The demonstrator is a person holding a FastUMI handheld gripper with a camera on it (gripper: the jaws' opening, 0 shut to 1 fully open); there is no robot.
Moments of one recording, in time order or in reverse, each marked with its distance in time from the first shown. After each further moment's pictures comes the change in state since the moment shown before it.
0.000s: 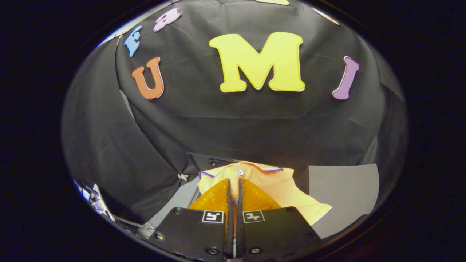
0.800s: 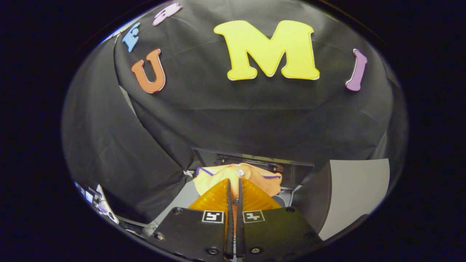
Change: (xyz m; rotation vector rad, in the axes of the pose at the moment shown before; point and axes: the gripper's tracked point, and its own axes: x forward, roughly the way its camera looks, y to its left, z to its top) arm 0.049 0.026 -0.021 0.016 0.067 0.043
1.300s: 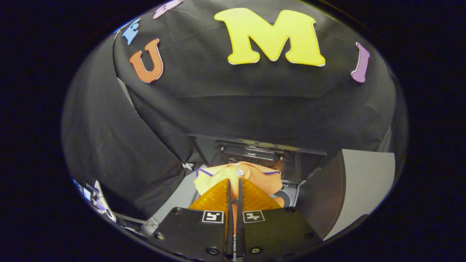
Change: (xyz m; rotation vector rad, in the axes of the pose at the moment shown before) arm 0.042 -0.003 -0.043 0.000 0.069 -0.007
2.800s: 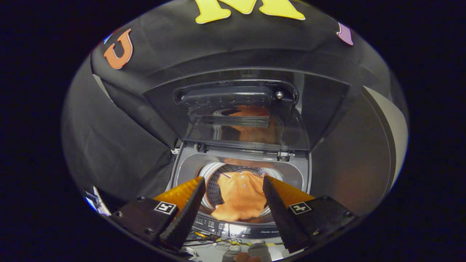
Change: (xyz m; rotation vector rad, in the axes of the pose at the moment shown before) arm 0.093 -0.035 -0.094 0.128 0.168 -0.057
